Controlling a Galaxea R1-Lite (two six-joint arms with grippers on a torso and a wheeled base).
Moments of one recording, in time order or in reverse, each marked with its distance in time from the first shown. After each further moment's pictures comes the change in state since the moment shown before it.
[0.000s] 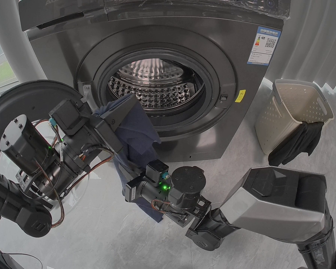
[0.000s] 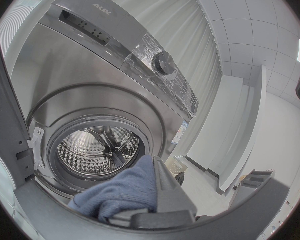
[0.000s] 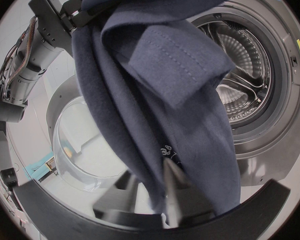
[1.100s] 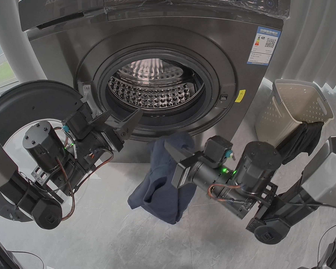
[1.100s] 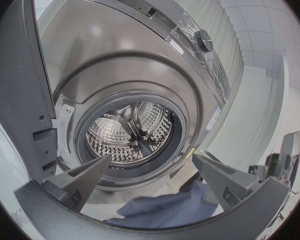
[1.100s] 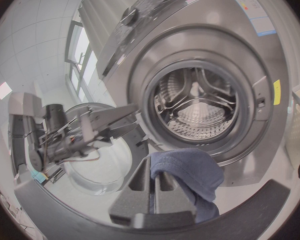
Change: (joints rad) left arm 0.099 0.144 -0.017 -0.001 0.097 -0.011; right arm -0.076 -0.408 0.420 -0.015 -0.042 0.044
